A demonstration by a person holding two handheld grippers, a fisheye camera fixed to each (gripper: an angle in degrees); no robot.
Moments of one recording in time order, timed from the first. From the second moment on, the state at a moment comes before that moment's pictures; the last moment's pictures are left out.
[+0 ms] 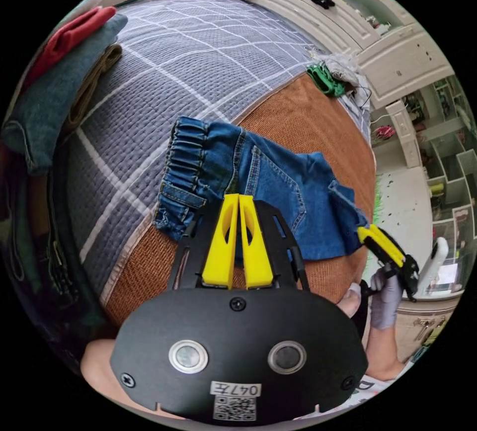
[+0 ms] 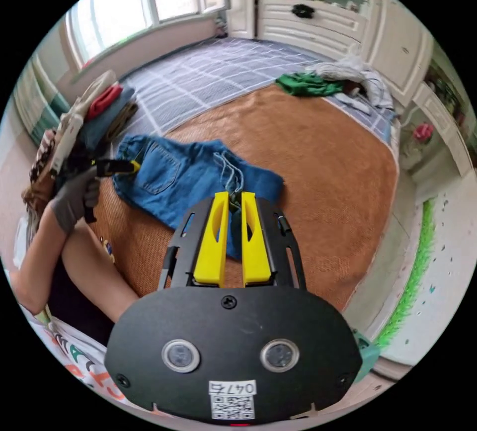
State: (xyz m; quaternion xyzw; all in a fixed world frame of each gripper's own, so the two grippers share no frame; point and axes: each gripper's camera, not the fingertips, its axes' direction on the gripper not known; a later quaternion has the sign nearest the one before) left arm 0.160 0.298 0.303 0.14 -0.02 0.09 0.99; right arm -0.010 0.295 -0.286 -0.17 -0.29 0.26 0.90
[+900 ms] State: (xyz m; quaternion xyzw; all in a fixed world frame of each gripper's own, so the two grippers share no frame) left arm 0.151 0.325 0.277 0.25 -0.01 0.07 0.97; right arm 0.061 0.670 -0.281 -0.29 -0.24 0.45 0.81
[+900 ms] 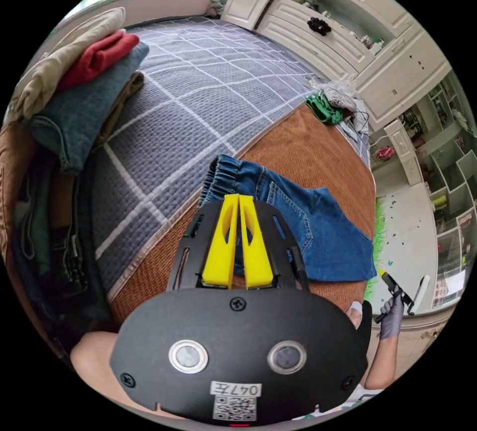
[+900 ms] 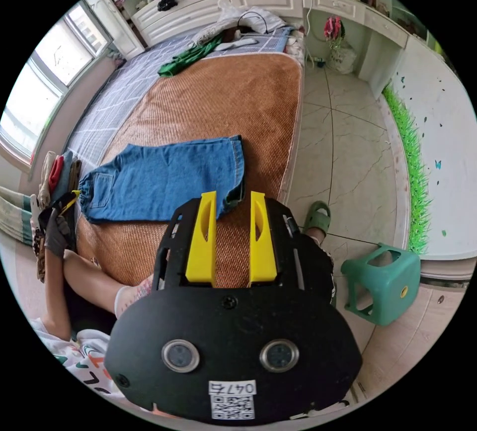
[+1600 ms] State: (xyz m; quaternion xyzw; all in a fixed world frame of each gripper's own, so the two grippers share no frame) left arm 0.080 0.272 0.274 0.13 0.03 0.08 0.99; right arm 0.059 0.759 -0.292 -0.22 -0.29 0.46 0.81
